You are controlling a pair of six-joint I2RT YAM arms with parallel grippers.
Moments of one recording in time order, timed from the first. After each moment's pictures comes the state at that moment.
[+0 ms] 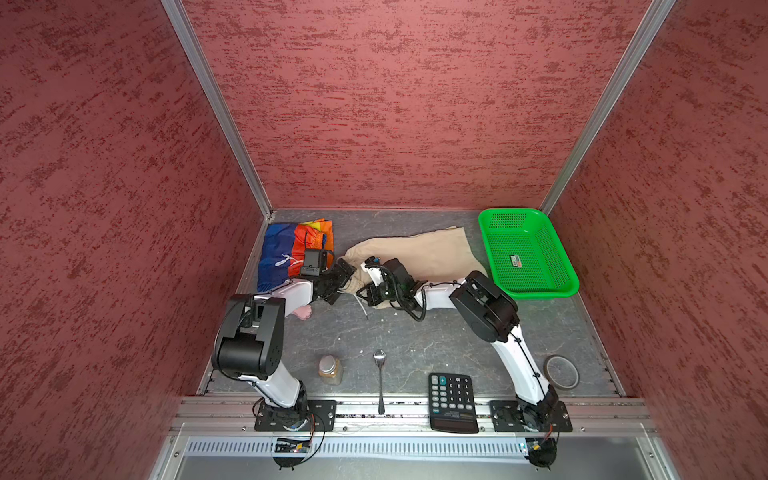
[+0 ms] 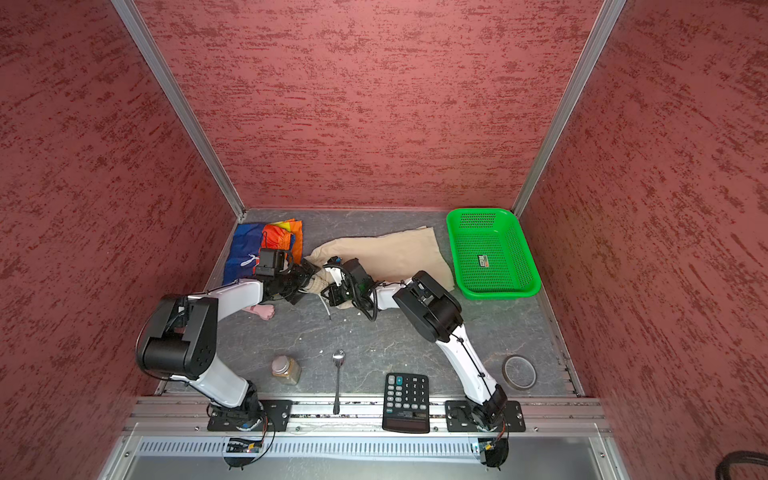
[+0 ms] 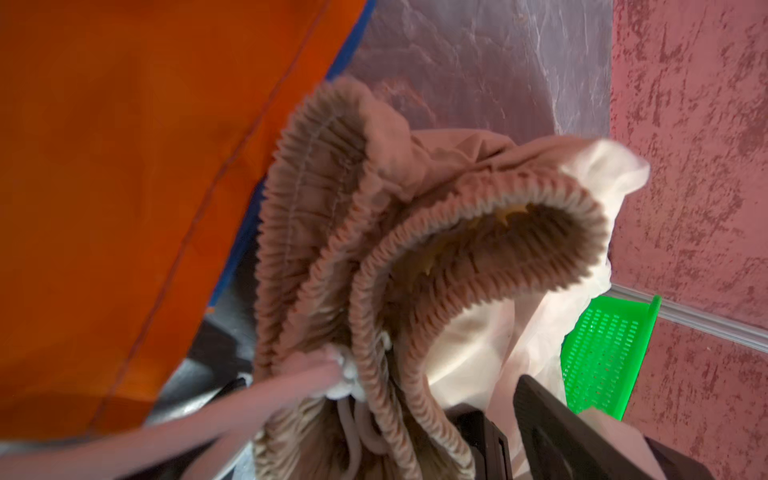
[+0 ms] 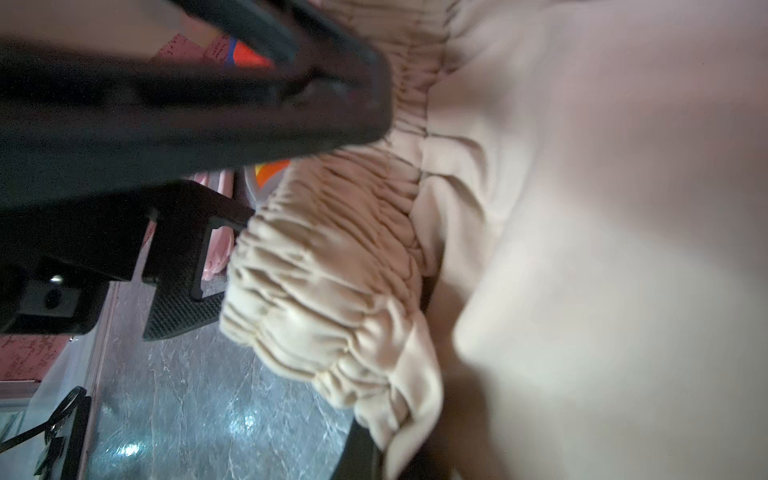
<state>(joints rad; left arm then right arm) -0.10 1.63 0.81 -0.07 0.33 -1.05 0.79 2.32 1.40 0.38 -0.47 0.47</state>
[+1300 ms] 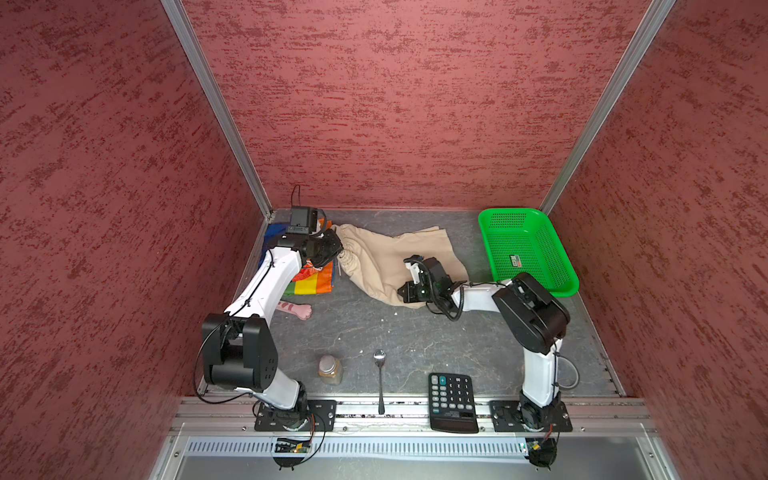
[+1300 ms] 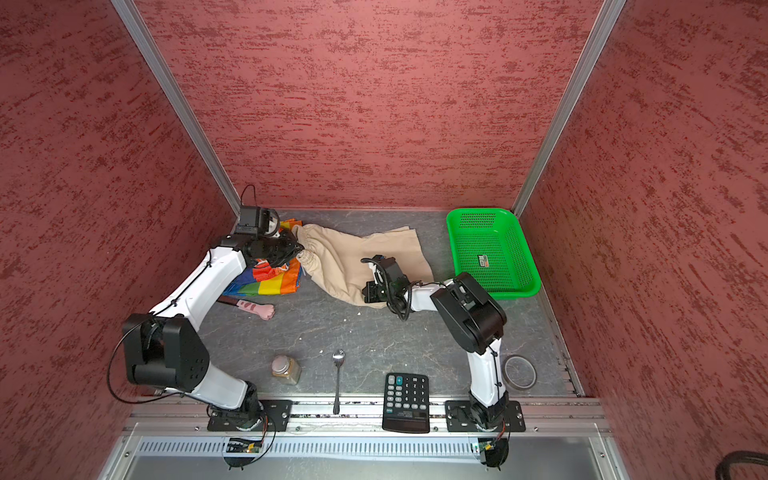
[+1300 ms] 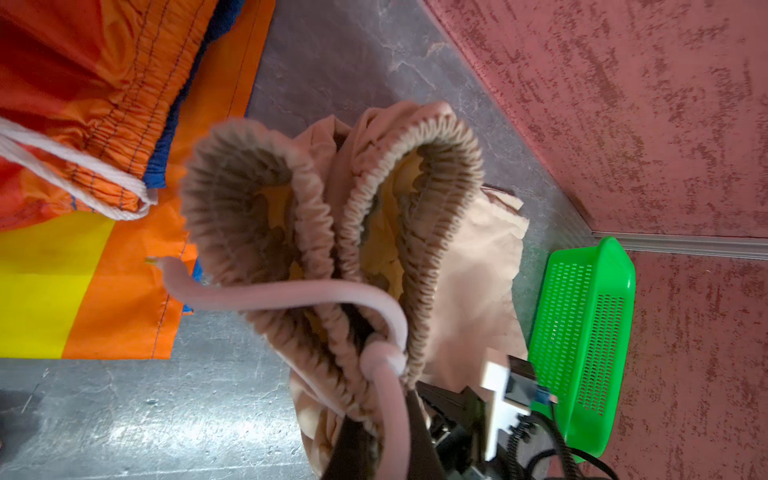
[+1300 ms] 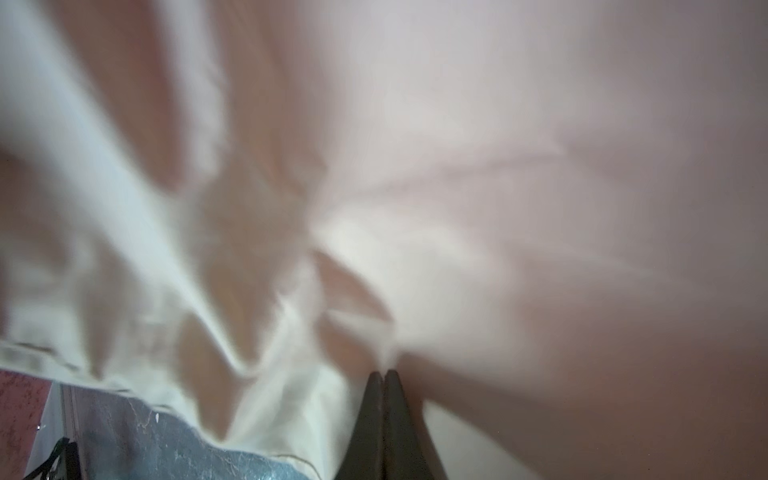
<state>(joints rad) -0.08 1.54 1.36 -0.69 0.31 -0.73 0.66 2.02 1.06 0.23 -0.34 0.58</state>
